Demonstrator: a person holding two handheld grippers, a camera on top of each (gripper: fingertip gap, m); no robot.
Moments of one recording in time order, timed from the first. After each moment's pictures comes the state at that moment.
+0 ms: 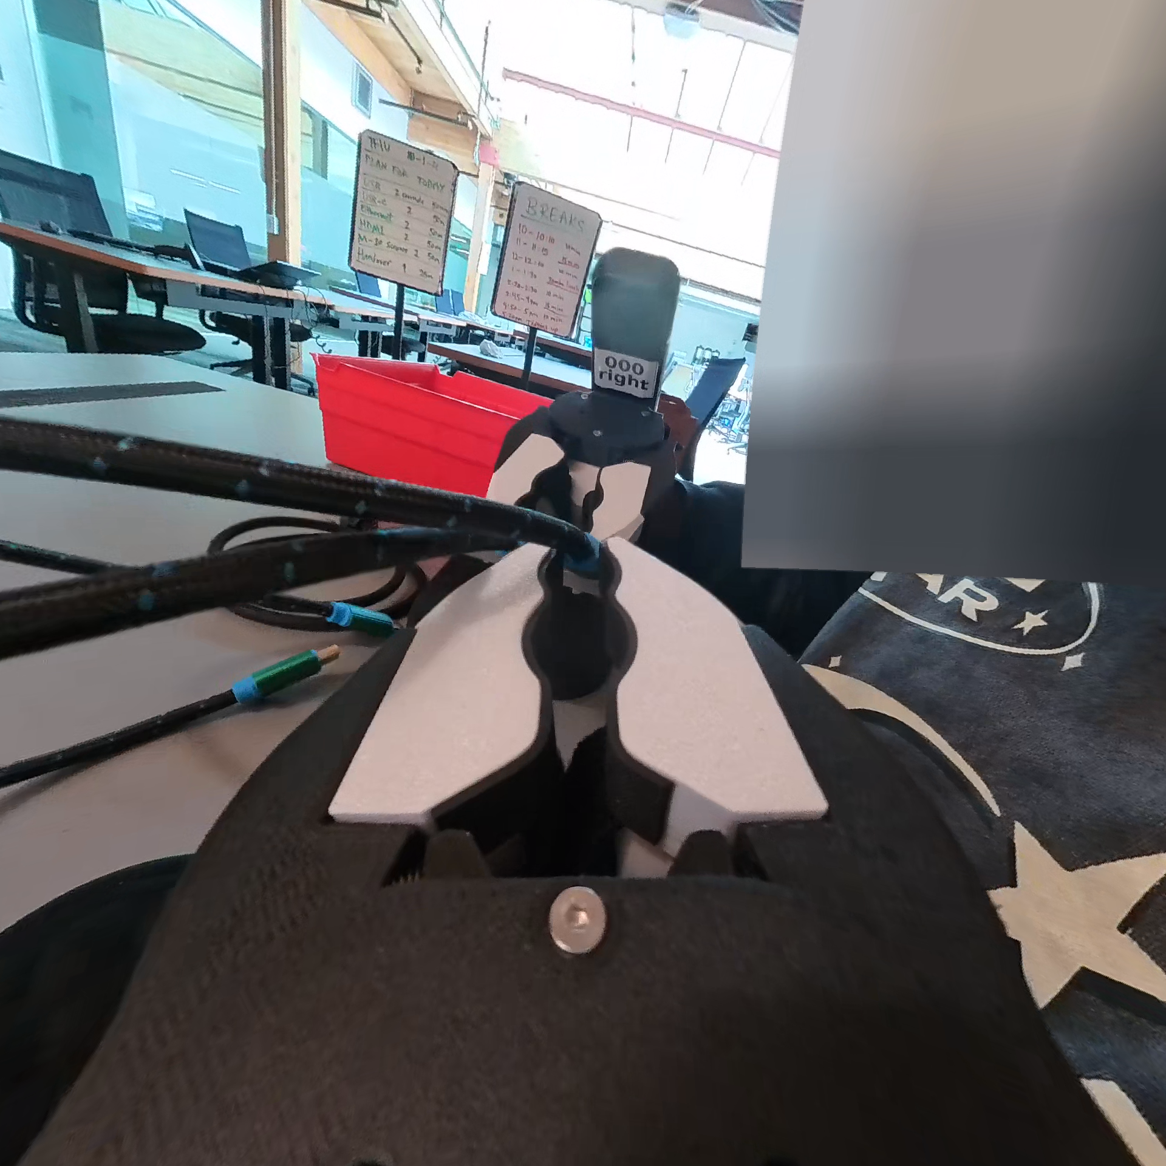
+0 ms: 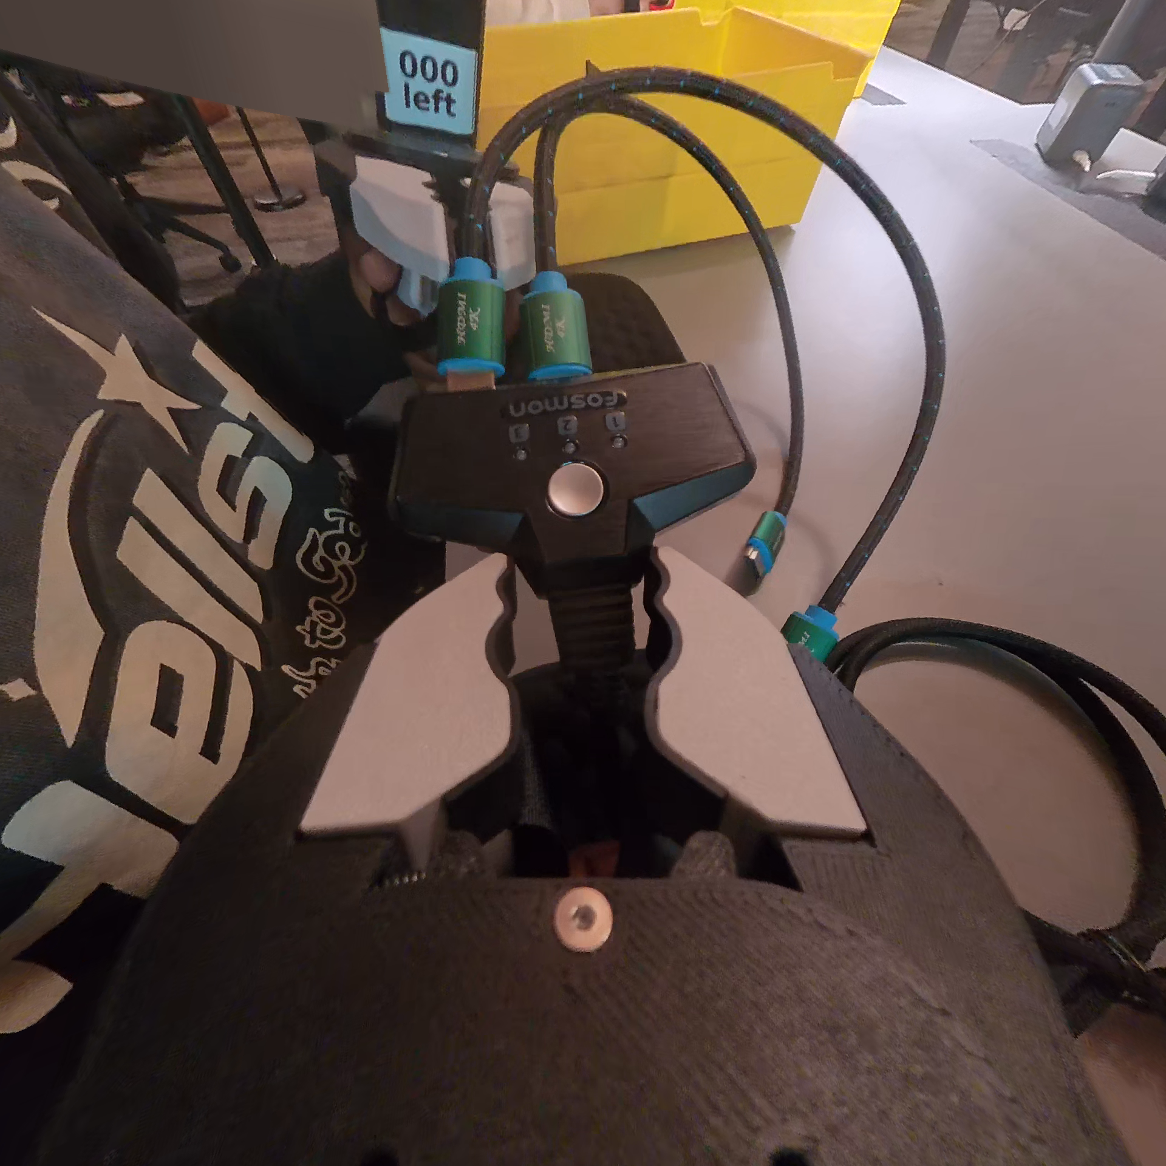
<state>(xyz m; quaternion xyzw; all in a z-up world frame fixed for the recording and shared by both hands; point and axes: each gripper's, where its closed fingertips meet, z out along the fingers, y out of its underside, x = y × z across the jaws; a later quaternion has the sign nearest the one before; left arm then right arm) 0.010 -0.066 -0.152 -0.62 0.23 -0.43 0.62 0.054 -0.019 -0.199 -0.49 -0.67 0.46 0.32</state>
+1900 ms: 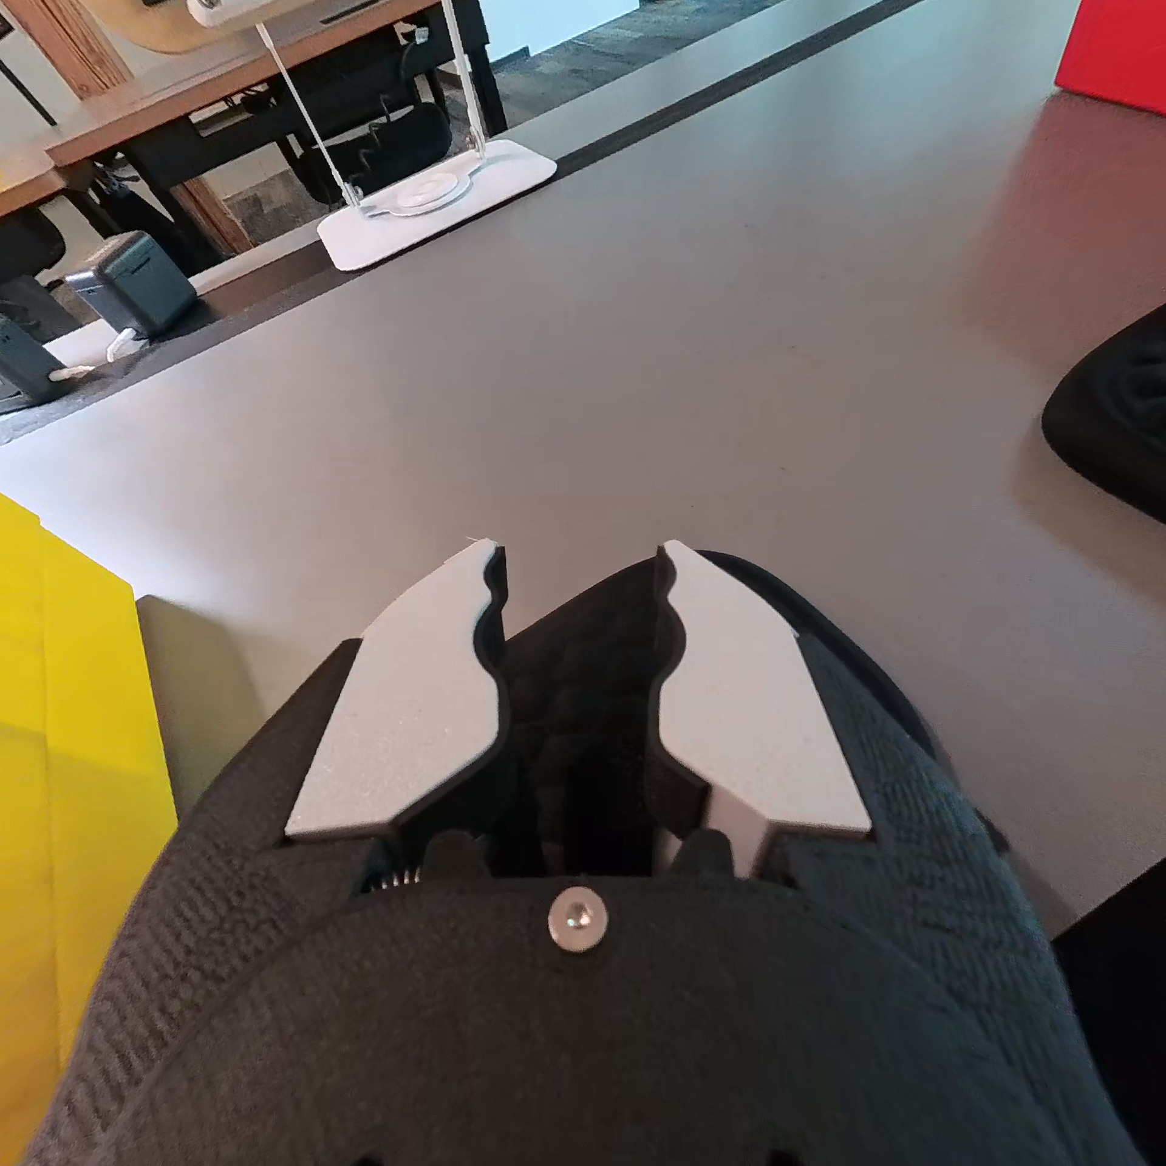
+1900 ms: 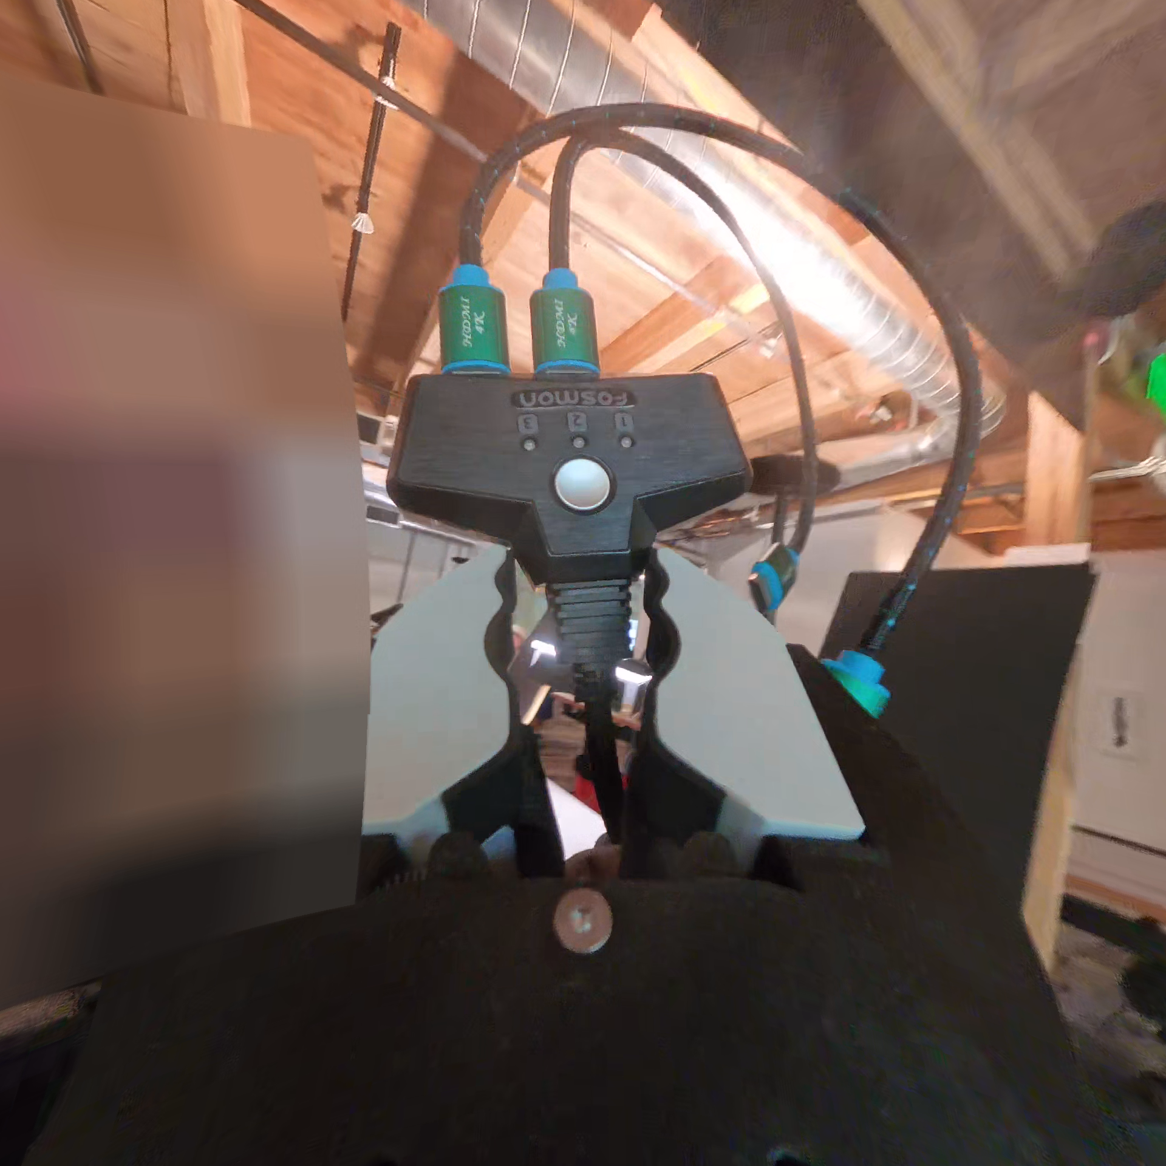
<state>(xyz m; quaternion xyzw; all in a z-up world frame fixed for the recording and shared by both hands) -0.132 -0.024 -0.217 -0.84 0.07 0.09 0.54 0.164 0.049 0.162 -0.25 -0.34 0.59 0.69</state>
